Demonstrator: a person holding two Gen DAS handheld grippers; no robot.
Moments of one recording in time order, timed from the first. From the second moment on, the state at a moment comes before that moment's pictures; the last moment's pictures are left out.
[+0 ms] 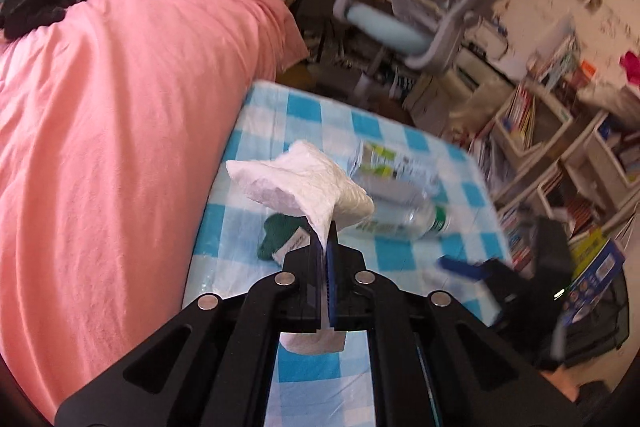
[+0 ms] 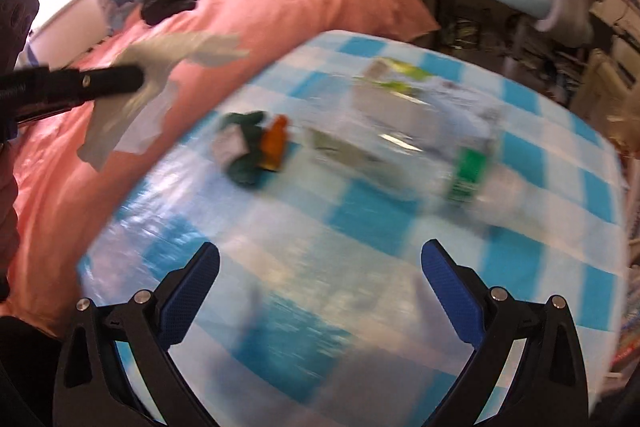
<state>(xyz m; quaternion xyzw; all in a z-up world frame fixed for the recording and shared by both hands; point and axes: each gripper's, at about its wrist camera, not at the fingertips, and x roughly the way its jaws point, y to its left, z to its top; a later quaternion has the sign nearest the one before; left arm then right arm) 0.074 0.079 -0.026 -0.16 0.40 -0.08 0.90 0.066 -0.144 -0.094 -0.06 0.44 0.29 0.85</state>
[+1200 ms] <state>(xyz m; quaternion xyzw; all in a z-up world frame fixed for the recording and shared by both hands) 0.053 0.092 -0.011 -0.15 0.38 -0.08 0.91 0.059 -0.142 -0.076 -0.03 0.44 0.35 0.83</state>
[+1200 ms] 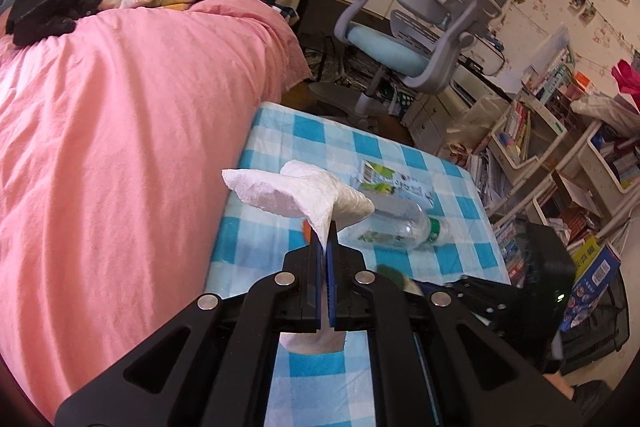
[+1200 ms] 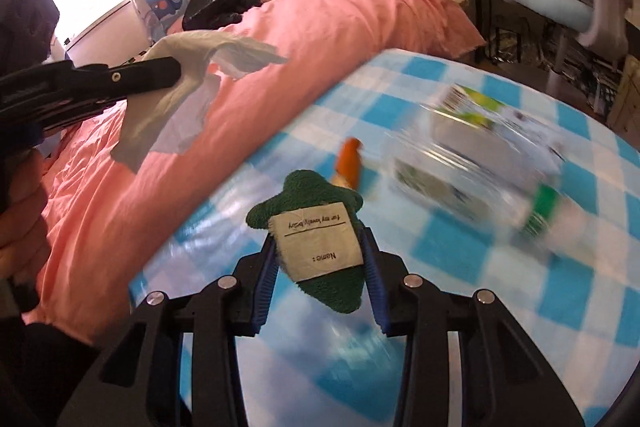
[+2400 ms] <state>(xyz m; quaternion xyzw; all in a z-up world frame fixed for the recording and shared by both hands) -0.083 0.010 -0.022 -0.01 0.37 -0.13 0.92 -0.123 -0.148 -0.113 -0.04 0.48 0.39 0.78</state>
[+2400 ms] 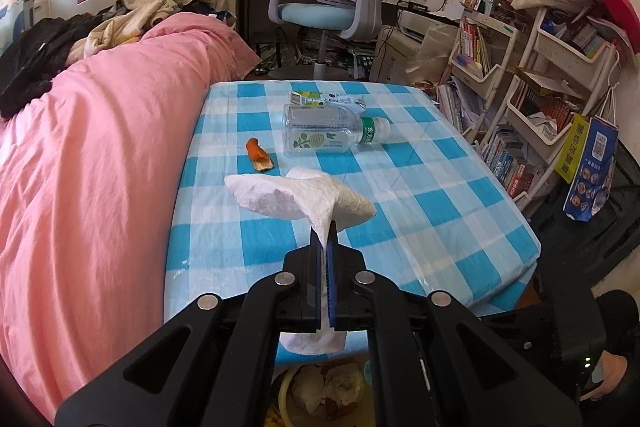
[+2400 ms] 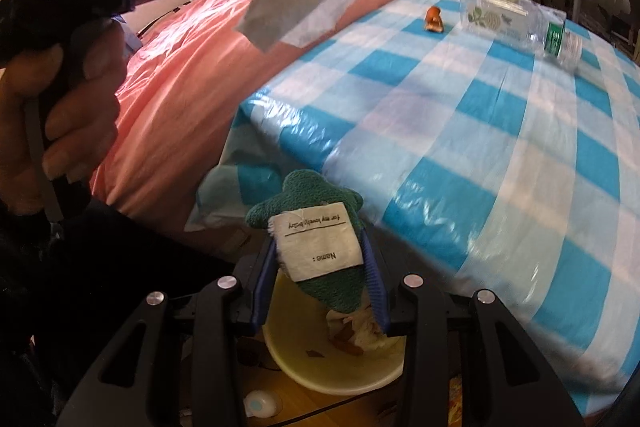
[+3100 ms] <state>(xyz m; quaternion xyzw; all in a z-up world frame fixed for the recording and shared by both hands) -0.176 -0.018 -0.095 -0.01 0.50 -0.19 0.85 -0.145 -0.202 -0.089 -0.04 0.47 0.29 0.83</state>
